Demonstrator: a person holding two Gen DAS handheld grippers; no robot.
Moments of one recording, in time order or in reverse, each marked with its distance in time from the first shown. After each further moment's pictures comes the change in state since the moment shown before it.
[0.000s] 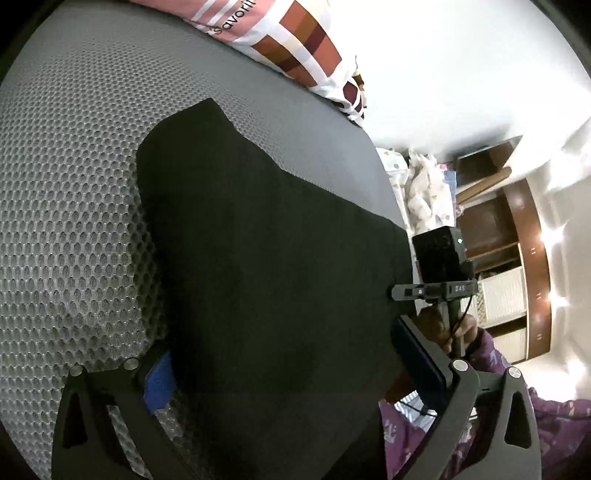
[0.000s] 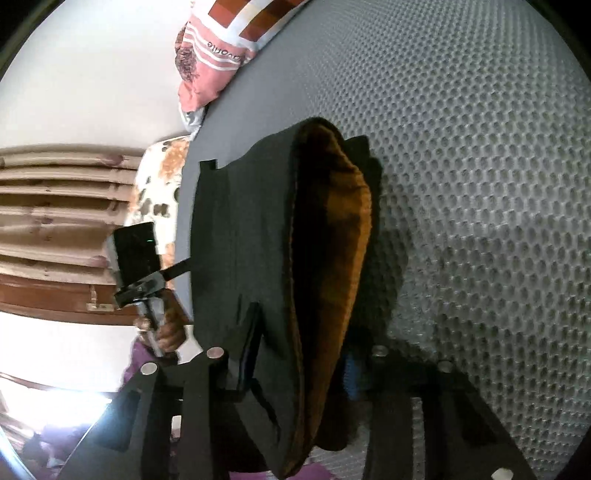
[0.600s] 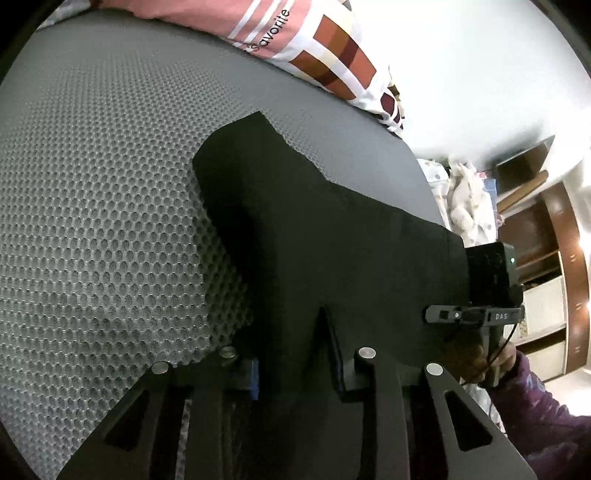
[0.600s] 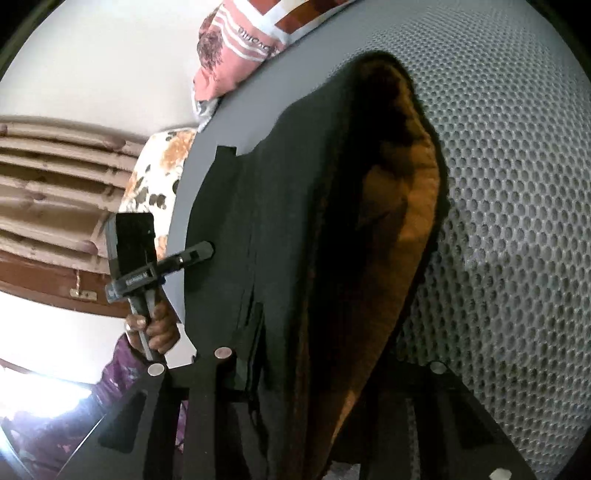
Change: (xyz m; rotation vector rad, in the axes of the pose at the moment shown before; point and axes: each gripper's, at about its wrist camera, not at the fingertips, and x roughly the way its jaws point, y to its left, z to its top) left arm -0.009 0.005 -0.010 0.006 -0.069 0.206; right arm 0.024 0.028 -0.015 -0.118 -0.069 -0.070
